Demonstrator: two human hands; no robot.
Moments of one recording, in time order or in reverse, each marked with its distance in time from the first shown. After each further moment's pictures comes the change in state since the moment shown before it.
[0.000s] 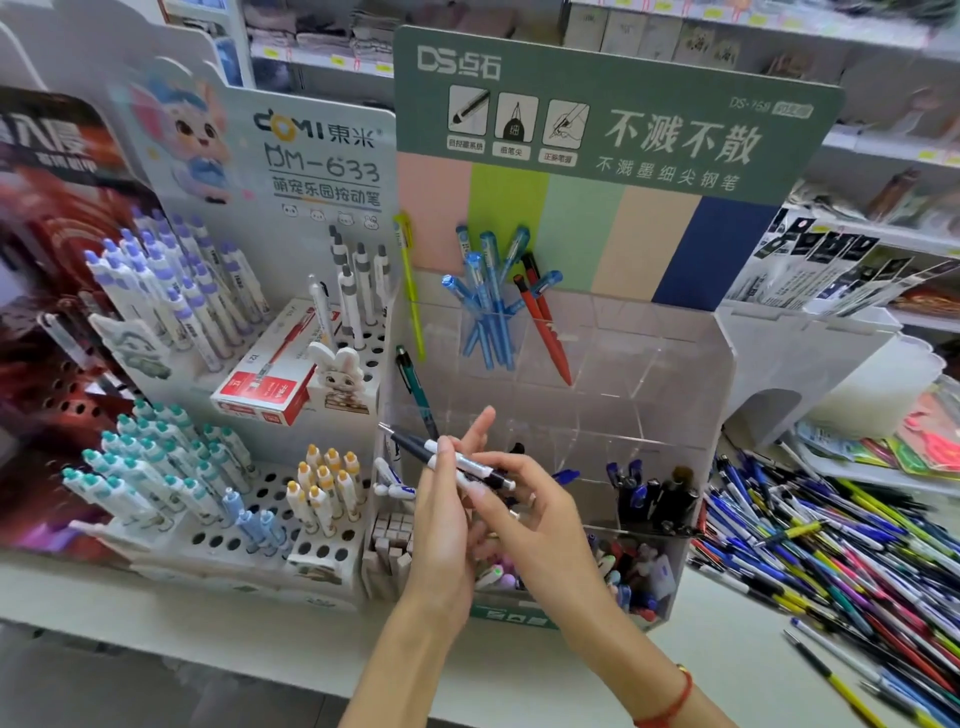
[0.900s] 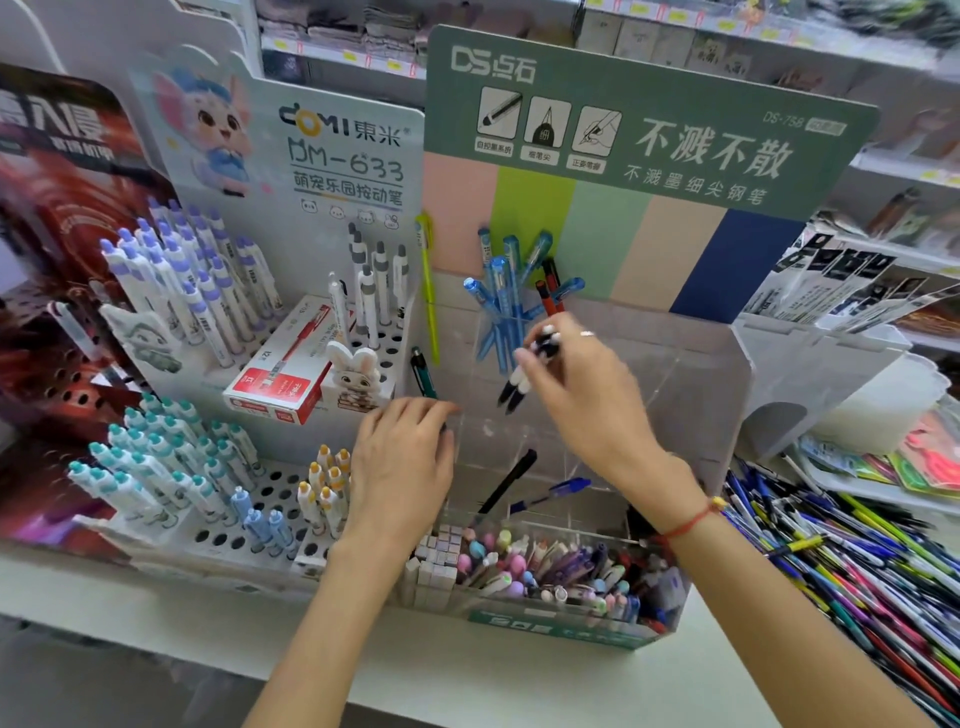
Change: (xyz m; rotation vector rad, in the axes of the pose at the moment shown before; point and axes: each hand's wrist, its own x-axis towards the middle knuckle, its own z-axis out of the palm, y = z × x) left_hand 0.058 0.025 -0.054 1.556 0.208 0.675; right_hand 0.087 -0.059 -0.030 -0.962 0.167 -0.493
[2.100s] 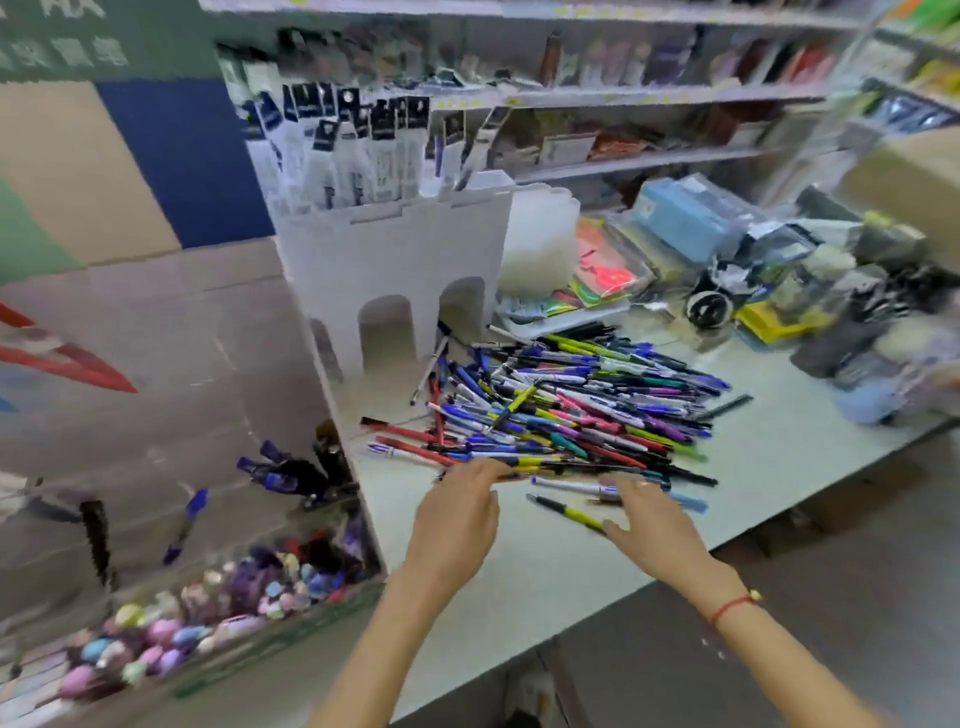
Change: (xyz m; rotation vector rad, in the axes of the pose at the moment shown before) left_hand -0.088 0.271 0.198 -0.364 -0.729 0.458; right_hand -0.329 0.297 -0.118 -0.338 -0.430 0.945
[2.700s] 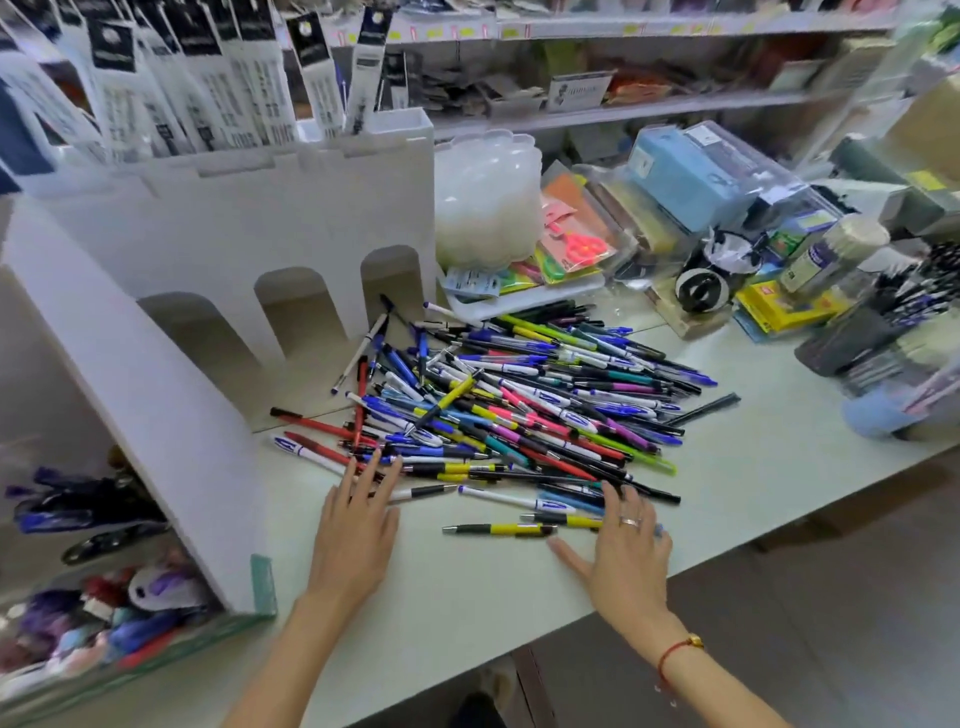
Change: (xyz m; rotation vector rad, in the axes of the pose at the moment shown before) left_hand 0.031 -0.065 0.099 0.227 0.033 -0.255; right_hand 0.038 0.081 0.059 -0.118 0.115 0.177
